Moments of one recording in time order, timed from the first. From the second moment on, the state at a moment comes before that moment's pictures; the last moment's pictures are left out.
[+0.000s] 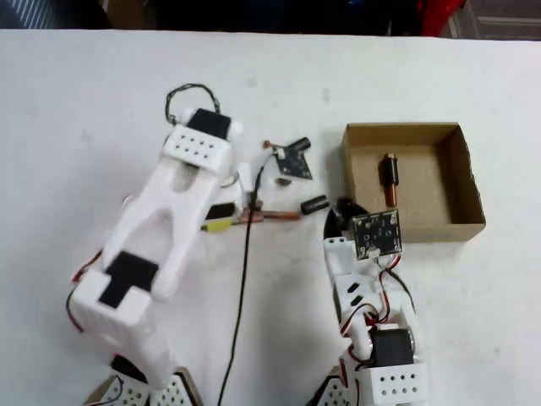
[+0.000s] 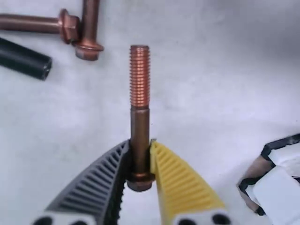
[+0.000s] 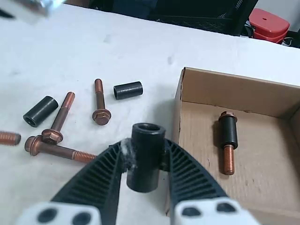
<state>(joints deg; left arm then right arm) 14.3 11.8 -5.9 101.1 -53.4 -9.1 -102.5 96.4 37.4 8.8</state>
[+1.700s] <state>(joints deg) -4.2 -5.2 42.0 64.0 -85.5 -9.1 -102.5 96.4 37.4 8.8</state>
